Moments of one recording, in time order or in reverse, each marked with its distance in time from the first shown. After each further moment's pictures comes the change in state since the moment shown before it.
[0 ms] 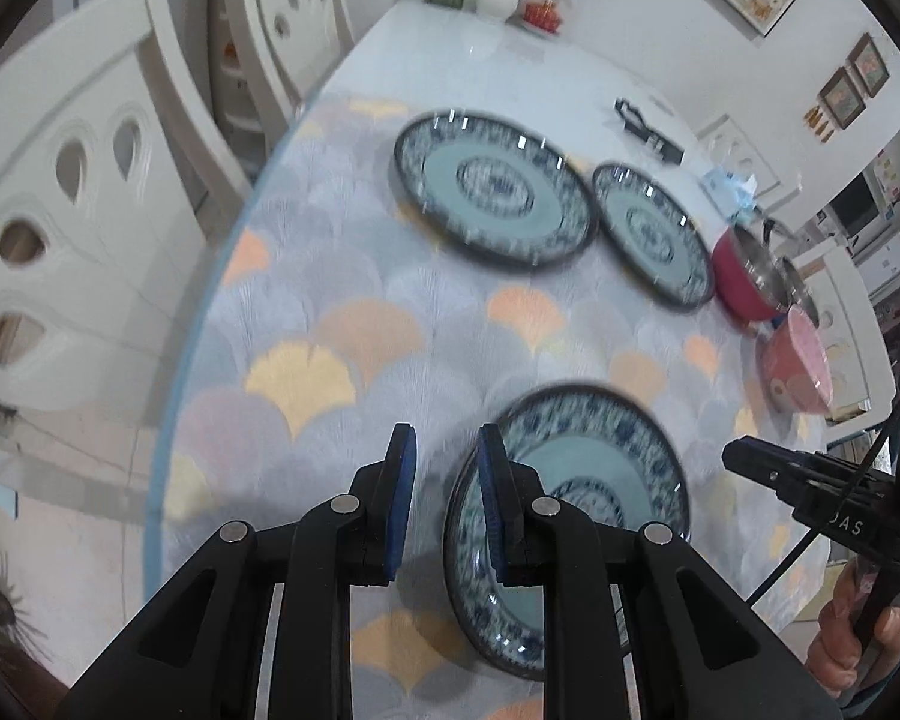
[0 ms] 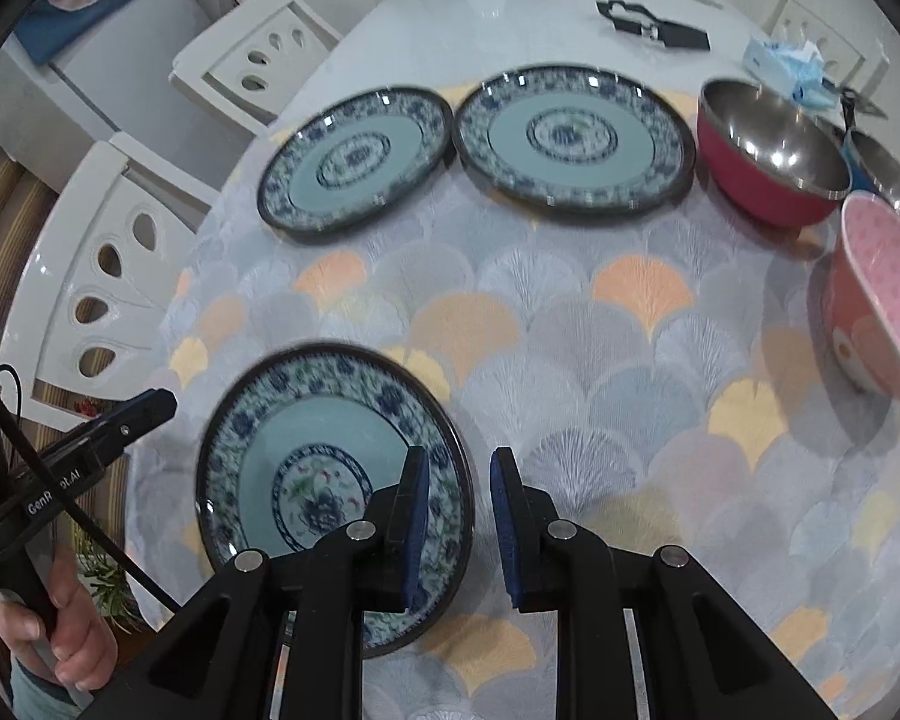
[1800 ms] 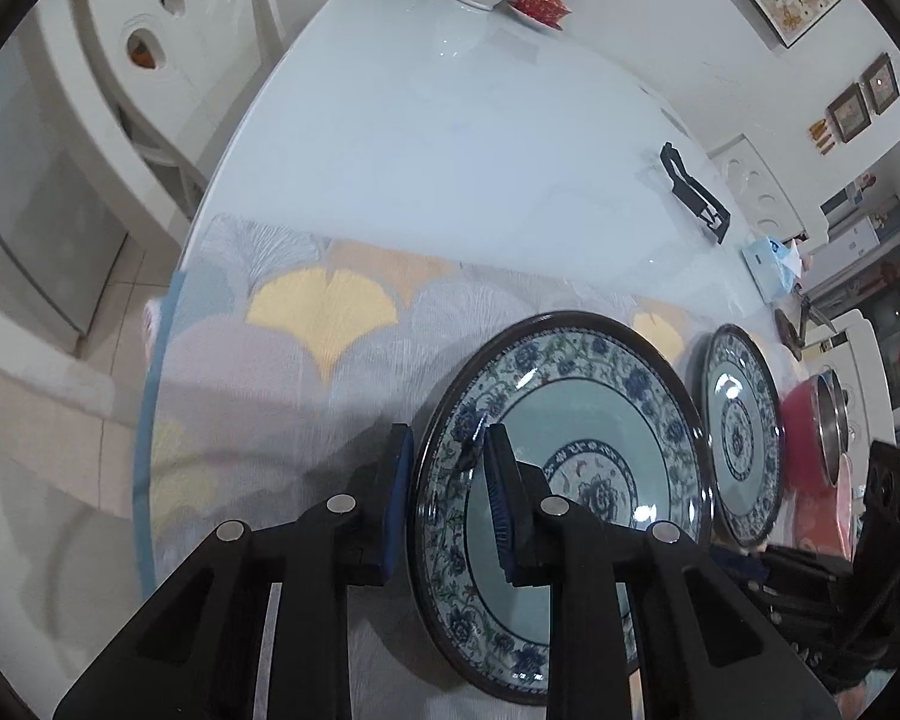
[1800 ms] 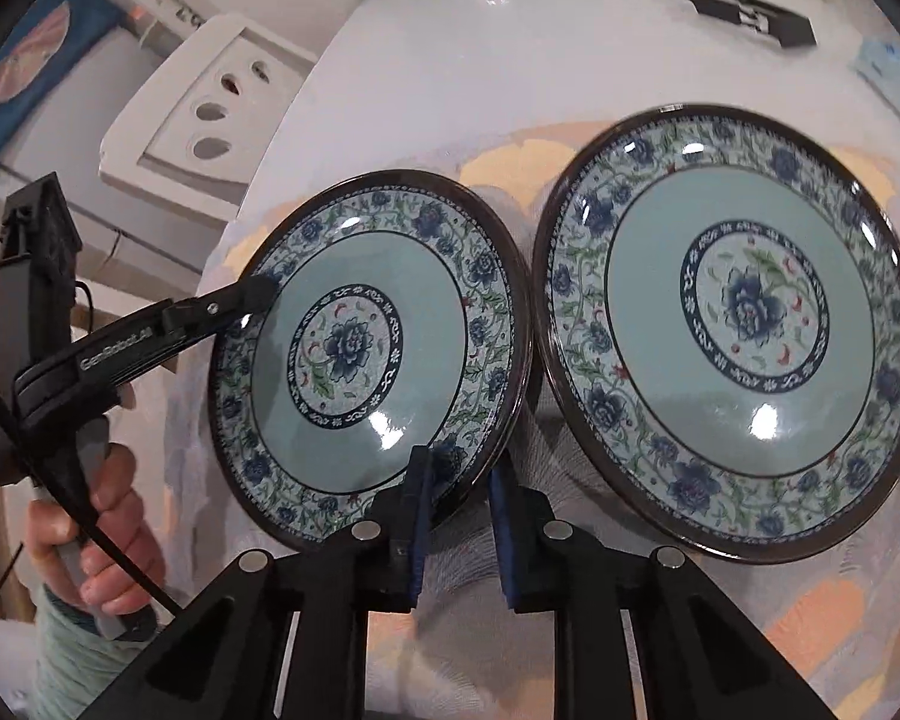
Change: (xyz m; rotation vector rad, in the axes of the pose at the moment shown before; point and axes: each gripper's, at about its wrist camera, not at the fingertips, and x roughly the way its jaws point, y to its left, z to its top) left arm 0.150 0.038 0.192 0.049 0.085 -0.129; right arm 0.123 0.020 0.152 0.107 0.039 0.120
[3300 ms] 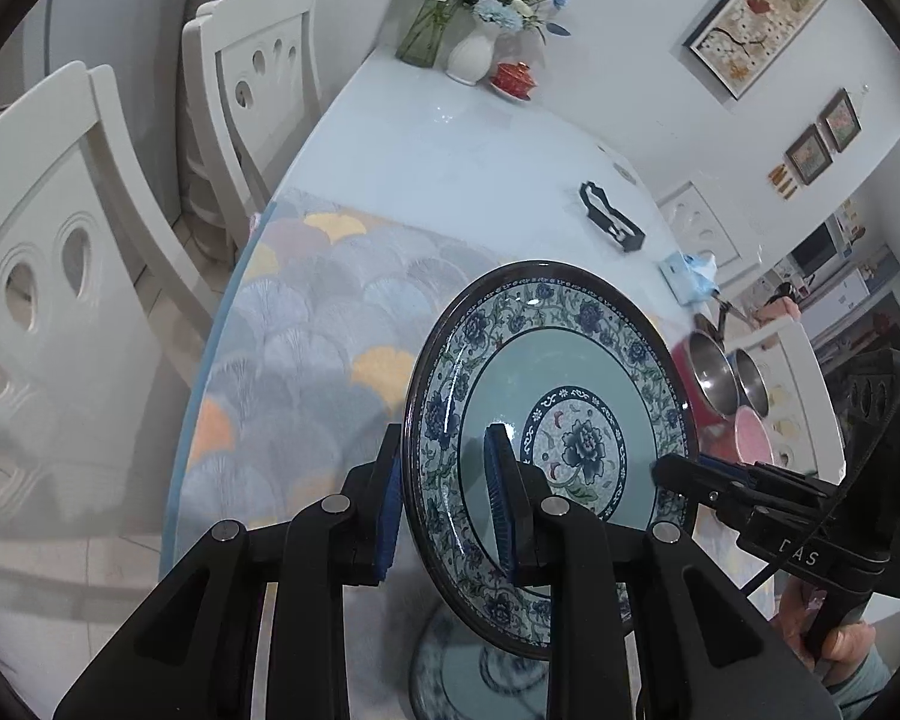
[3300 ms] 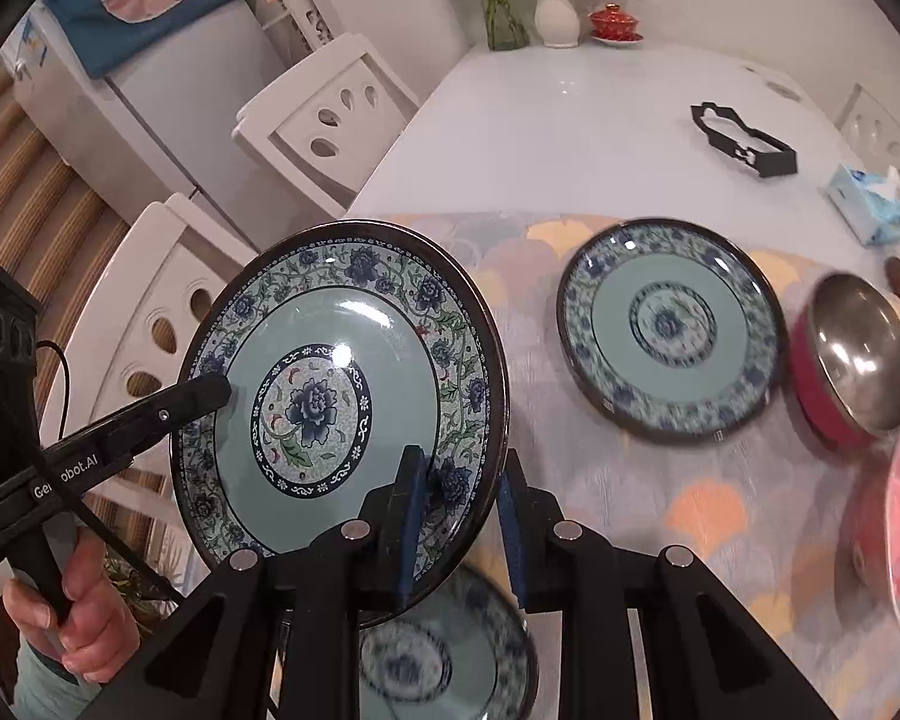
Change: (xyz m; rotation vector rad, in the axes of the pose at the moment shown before) left arm -0.140 -0.063 -0.131 -0.062 -0.170 0.004; right arm -0.123 0.035 -0.085 -0.206 -0.129 -0.026
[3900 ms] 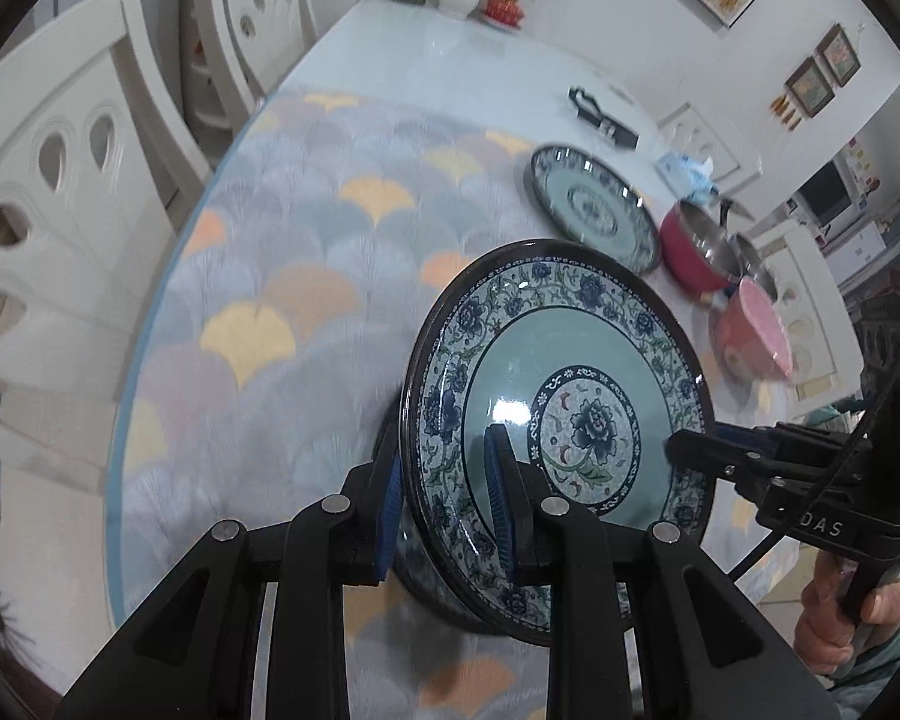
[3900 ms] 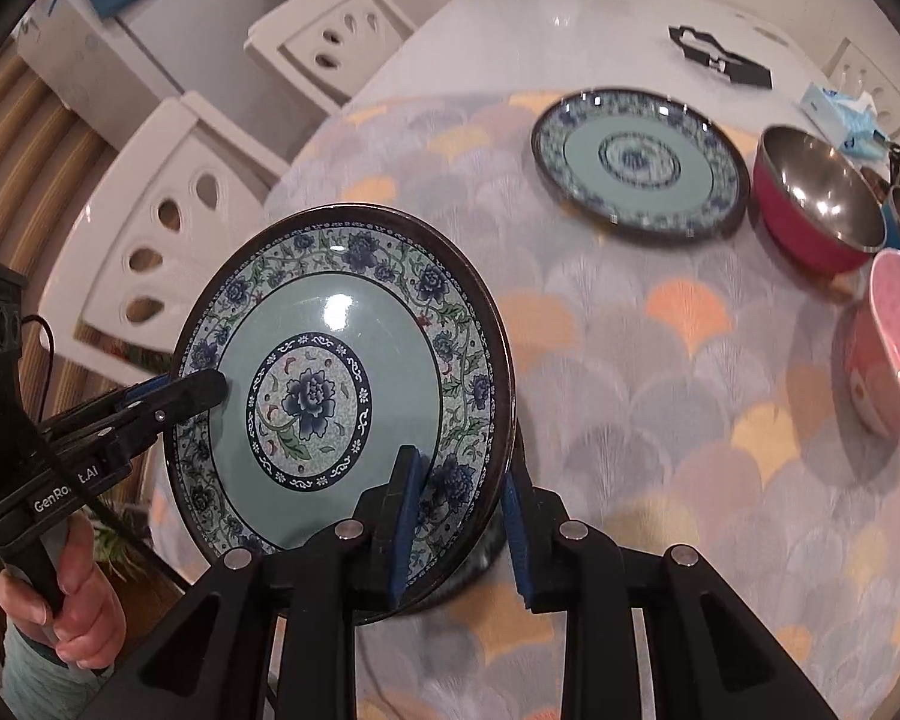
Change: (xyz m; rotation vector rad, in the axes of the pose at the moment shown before) left arm -0.004 -0.024 -0.108 0.033 0.121 0.061; right arm -0.009 -0.015 -0.096 -0.031 0.156 -0.016
